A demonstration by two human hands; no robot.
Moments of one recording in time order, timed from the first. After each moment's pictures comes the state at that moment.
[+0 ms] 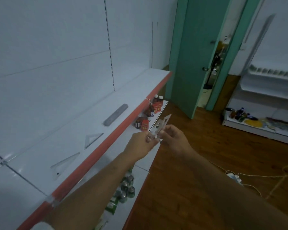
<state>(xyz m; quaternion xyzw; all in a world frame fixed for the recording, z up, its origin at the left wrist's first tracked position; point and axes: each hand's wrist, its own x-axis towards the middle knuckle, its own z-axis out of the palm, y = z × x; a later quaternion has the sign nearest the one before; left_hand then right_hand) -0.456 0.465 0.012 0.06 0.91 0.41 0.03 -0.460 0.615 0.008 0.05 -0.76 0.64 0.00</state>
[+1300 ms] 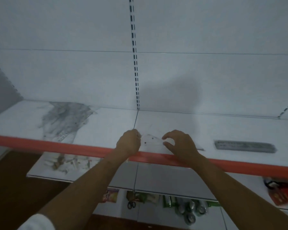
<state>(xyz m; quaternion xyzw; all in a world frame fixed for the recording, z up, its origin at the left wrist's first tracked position) -0.381 0.264 -0.041 -0.56 0.78 0.25 -0.13 -0.584 0.348 -0.055 0.68 -0.69 0.25 -0.08</state>
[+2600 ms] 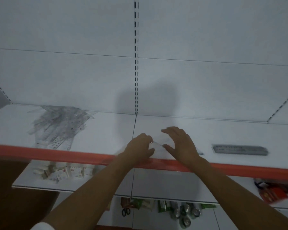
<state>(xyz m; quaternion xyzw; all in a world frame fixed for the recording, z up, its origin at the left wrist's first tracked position) -0.390 0.270 -0.032 -0.41 0.88 0.20 -0.11 -0.574 0.339 -0.050 0.69 -0.68 0.24 0.02</state>
